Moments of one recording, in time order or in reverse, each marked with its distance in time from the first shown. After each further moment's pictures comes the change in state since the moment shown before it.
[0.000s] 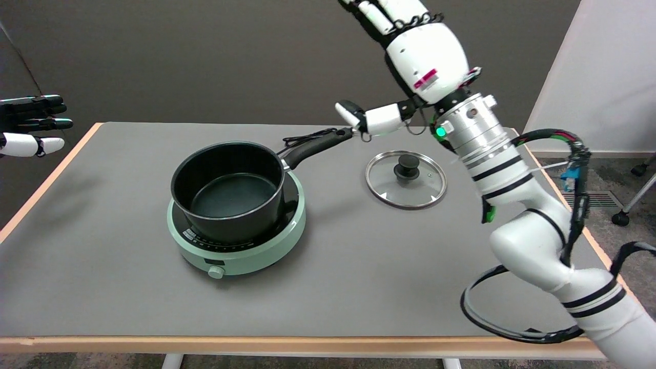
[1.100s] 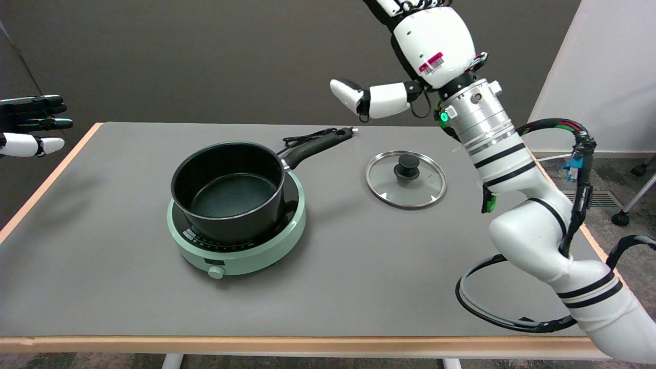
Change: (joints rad) arm 0.043 -0.024 0.024 0.009 0.008 -0.051 -0.026
